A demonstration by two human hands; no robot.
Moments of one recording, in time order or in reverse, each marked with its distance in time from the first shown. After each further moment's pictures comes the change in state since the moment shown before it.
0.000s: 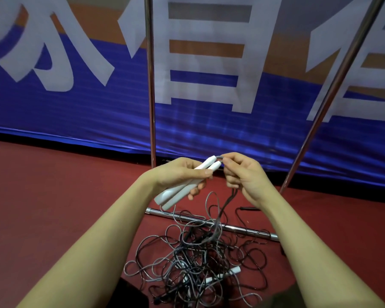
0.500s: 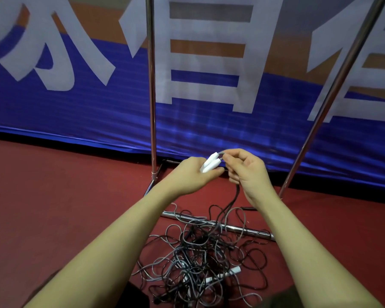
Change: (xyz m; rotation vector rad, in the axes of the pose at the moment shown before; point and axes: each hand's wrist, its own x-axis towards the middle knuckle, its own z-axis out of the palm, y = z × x) left_hand 0.018 -0.010 0.024 0.519 0.493 0.083; right_hand -0.001 -0.003 0.007 -0.065 0.169 -0.102
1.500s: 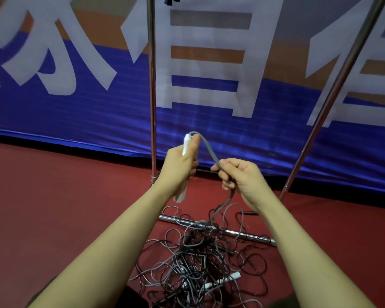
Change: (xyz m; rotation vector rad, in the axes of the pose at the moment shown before) left_hand 0.007 0.015 -0.011 -0.679 0.345 -0.045; right_hand 0.000 -0.003 0.003 -0.021 -0.163 0.046
